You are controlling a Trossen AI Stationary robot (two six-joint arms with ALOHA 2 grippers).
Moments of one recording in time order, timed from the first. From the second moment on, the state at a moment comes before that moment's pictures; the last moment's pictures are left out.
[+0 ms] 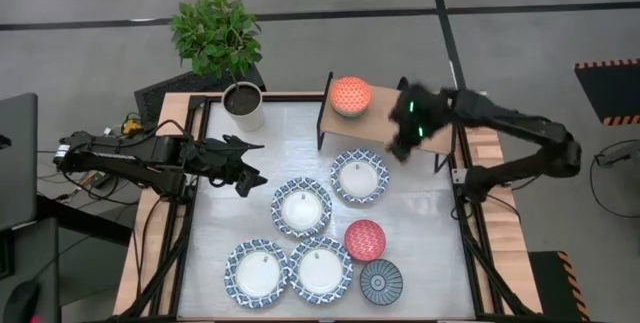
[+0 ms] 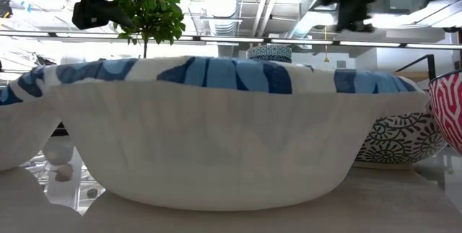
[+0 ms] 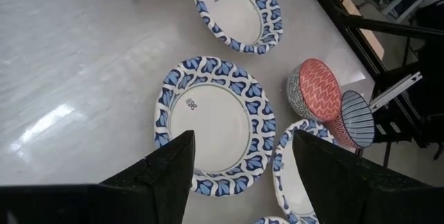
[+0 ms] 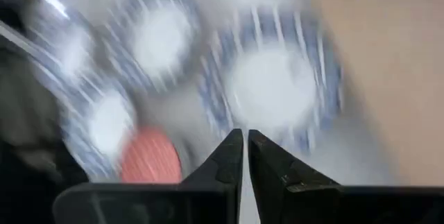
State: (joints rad) left arm -0.06 0.90 0.86 -0.62 -0.12 -0.91; right arm -0.31 1.19 1.23 -1.08 -0.23 0.44
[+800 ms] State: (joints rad) left arm -0.06 0.90 0.86 -0.62 -0.06 -0.84; right arm 0.30 1.53 1.13 -0.88 0.00 1.13
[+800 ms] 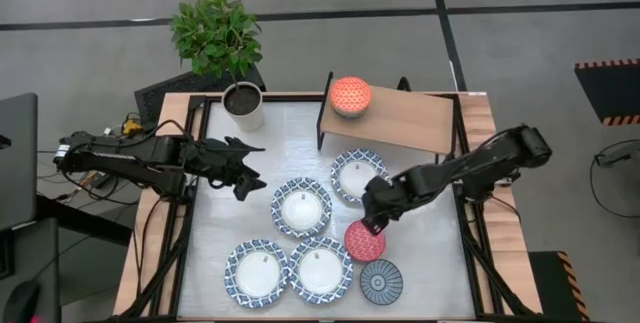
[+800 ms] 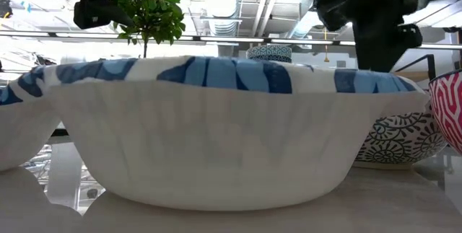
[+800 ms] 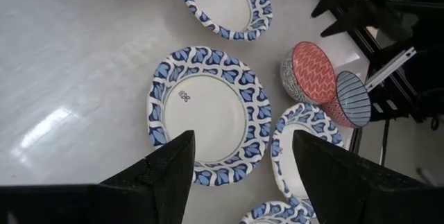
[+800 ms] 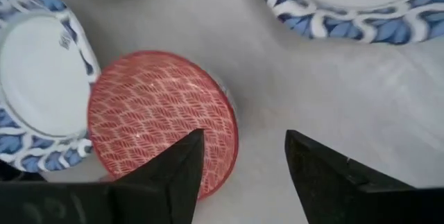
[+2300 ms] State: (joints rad) left arm -0.06 0.90 0.86 -0.62 -0.06 -0.77; right arm 0.30 1.63 1.13 -0.84 -0.10 1.04
